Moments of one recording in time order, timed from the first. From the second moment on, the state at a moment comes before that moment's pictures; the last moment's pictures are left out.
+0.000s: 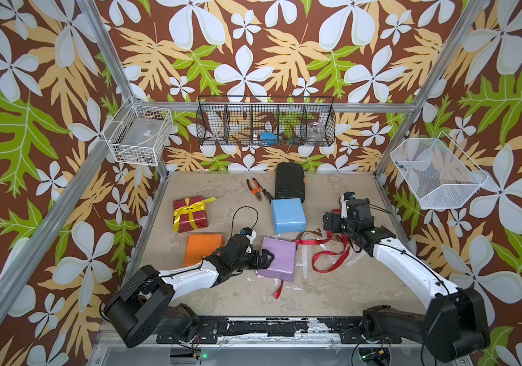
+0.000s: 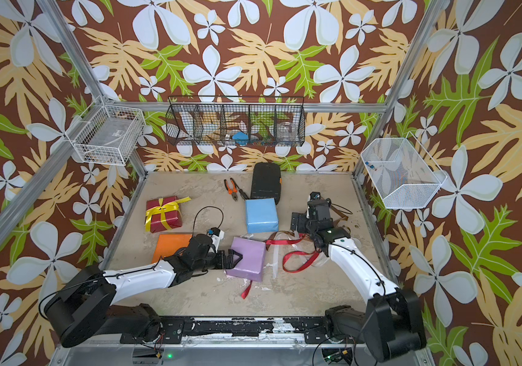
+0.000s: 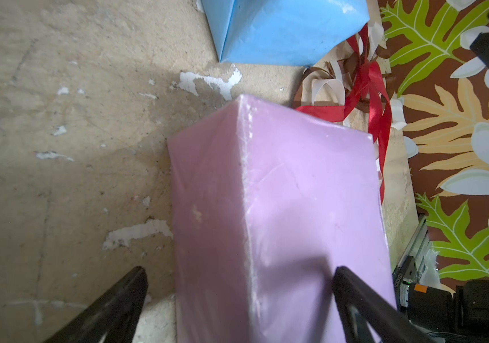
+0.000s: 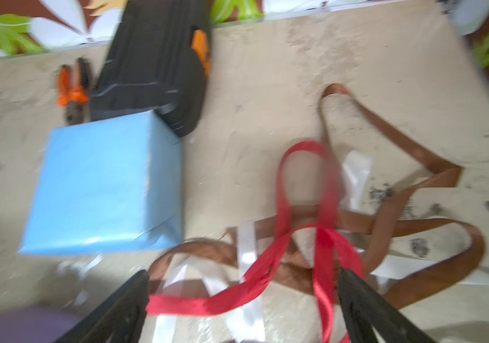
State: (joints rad) left arm -0.69 1.34 0.49 0.14 0.22 -0.73; right arm 0.27 1.19 0.80 -0.31 0.02 0.27
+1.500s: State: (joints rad) left arm -0.67 1.09 0.39 0.04 -0.06 -0.77; right arm 0.76 1.57 0.83 0.22 -0.27 0.49
